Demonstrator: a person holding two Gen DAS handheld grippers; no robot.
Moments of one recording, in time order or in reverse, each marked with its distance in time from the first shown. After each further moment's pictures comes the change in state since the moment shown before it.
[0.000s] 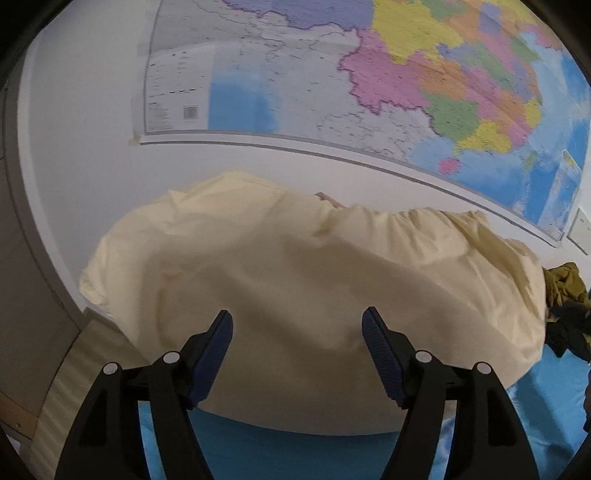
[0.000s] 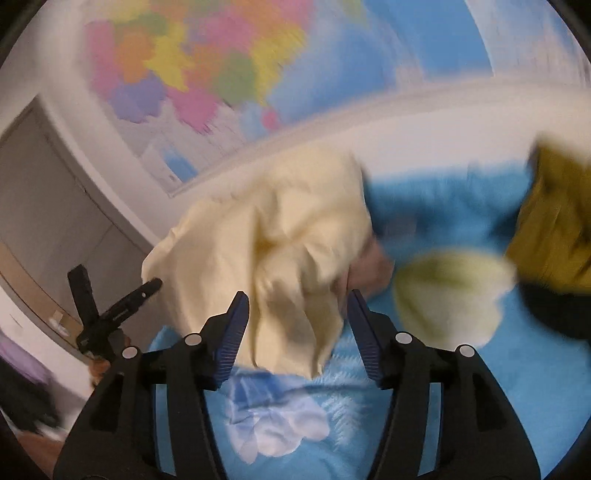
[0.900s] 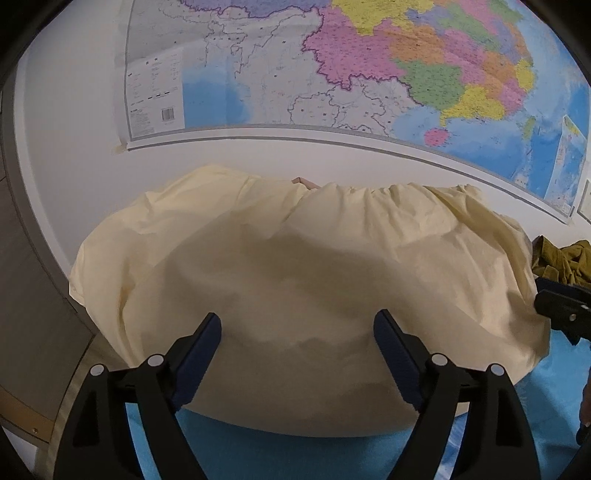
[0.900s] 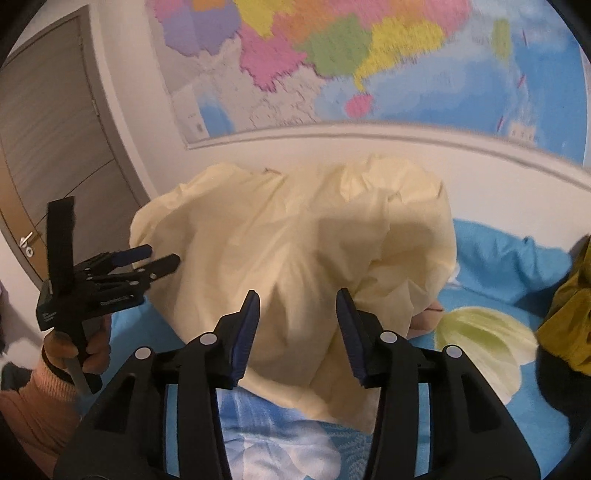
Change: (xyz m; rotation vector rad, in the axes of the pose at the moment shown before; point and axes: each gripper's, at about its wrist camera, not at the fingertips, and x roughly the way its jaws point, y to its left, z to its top) left arm 0.009 -0.048 -0.008 0.059 0.033 0.083; right arm 0.062 0.054 -0.007 -0.270 0.047 -0.043
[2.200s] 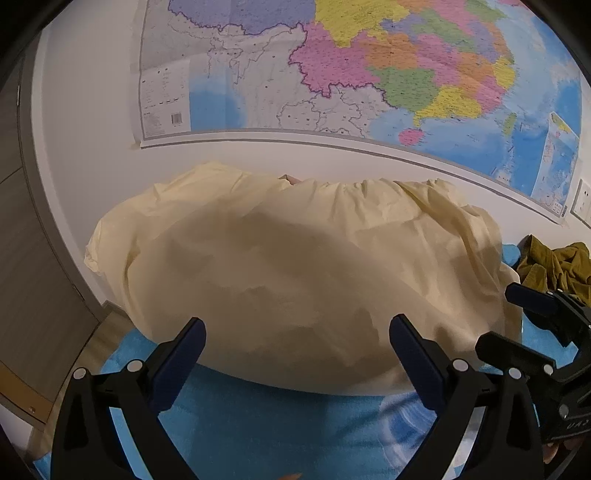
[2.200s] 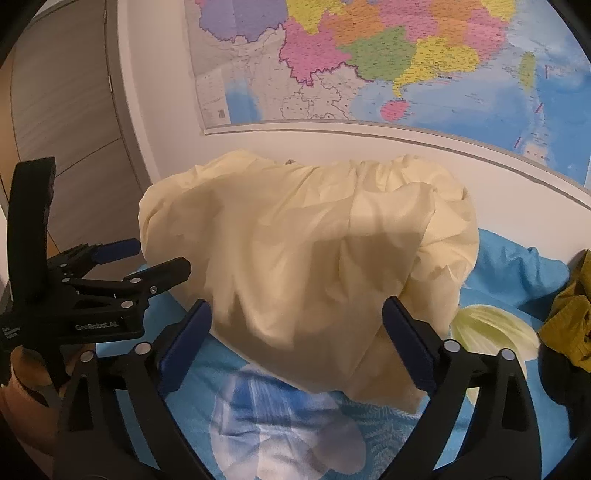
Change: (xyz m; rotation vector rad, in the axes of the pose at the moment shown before) left arm -0.031 -0.036 -0.029 -0.035 -0.020 0.041; right arm 0.006 0.037 -0.023 -0.095 -0.007 -0.038
